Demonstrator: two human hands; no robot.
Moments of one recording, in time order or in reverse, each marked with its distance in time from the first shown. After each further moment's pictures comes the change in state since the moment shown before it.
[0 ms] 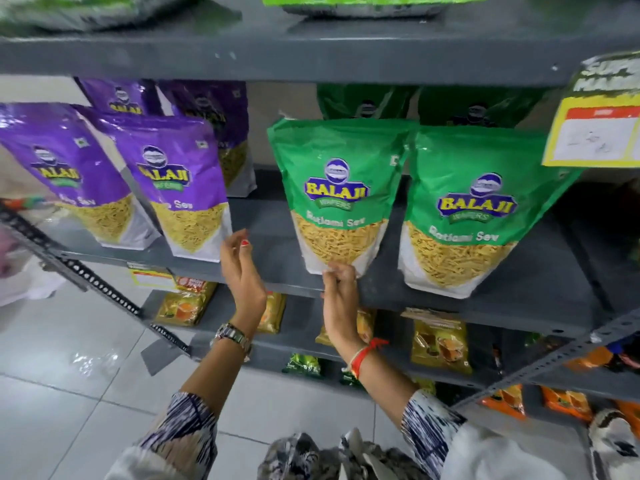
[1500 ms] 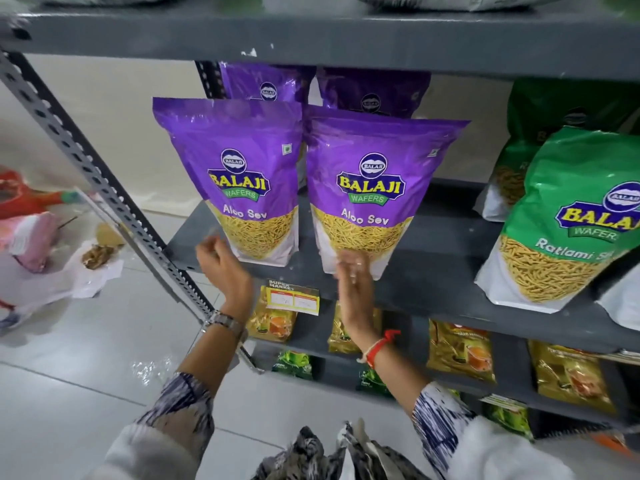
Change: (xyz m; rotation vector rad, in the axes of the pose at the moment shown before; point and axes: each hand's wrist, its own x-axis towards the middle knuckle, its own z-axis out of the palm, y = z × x) left_hand 0.244 -0.055 -0.230 0.066 0.336 -0.238; right_hand -0.021 -0.003 0.295 0.064 -0.105 -0.153
